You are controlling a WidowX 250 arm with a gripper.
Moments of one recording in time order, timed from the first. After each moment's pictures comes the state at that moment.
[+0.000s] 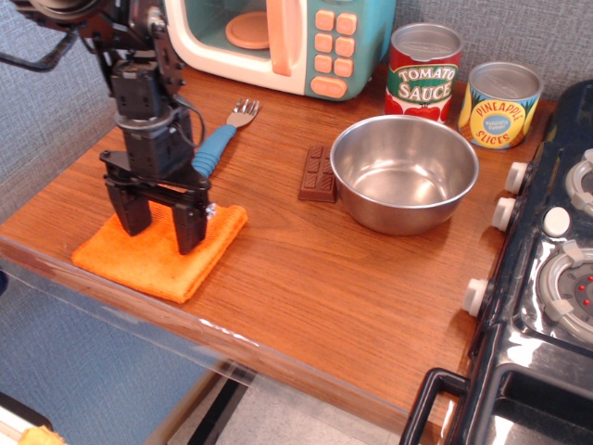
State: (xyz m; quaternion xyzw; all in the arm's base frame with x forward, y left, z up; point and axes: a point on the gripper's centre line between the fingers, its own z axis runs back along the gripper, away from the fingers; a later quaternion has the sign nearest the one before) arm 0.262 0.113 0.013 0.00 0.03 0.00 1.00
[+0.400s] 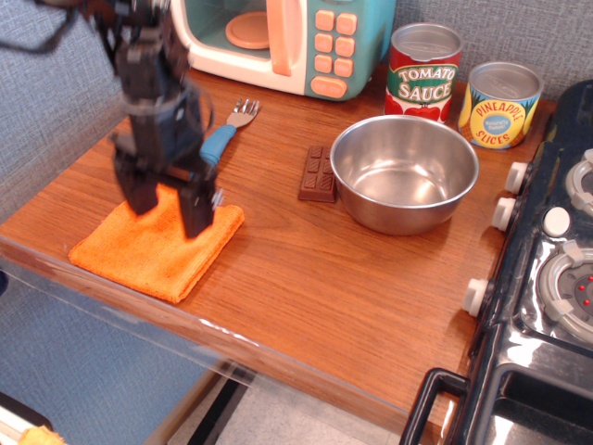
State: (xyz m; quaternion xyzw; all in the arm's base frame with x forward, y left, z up) arm 0.268 0.093 0.045 0.00 0.00 -0.04 1.00
